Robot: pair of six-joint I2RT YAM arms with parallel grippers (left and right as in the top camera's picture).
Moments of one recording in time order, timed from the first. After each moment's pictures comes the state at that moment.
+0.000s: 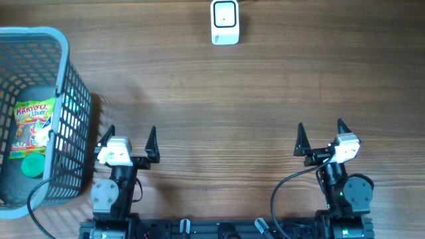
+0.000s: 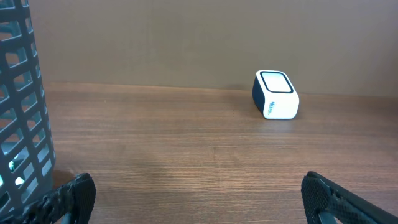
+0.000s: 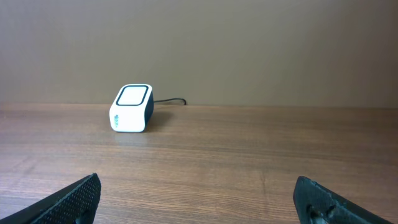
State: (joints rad) left arm -0.05 0.02 0.01 -0.07 0.02 -0.09; right arm 0.03 0.02 0.01 0.00 -0.08 0.03
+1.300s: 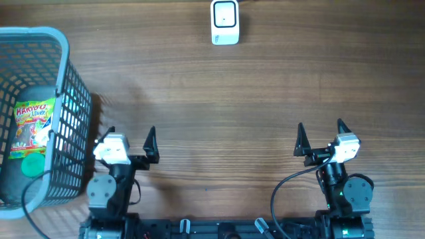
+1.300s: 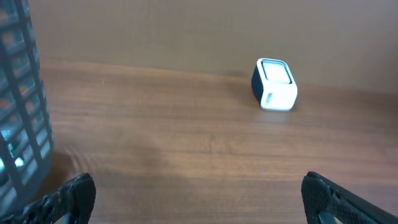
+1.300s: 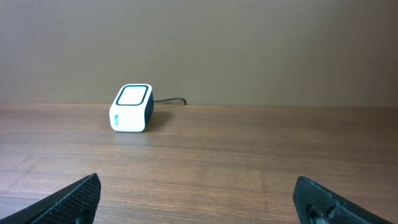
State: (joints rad) left arm -0.05 0.10 0.12 -0.18 0.03 -0.15; right arm 0.03 0.02 0.01 0.00 -0.08 0.03
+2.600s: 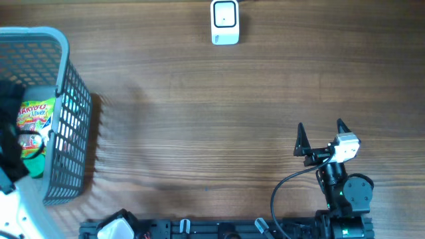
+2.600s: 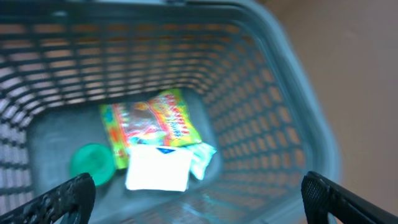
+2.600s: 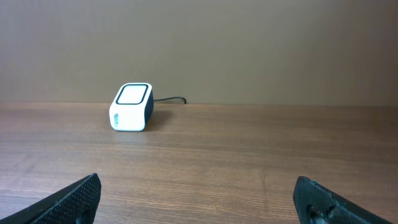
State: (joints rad) left arm 0.58 1.16 1.59 -1.15 -0.24 -0.73; right arm 0.03 0.02 0.01 0.00 -0.08 0.03
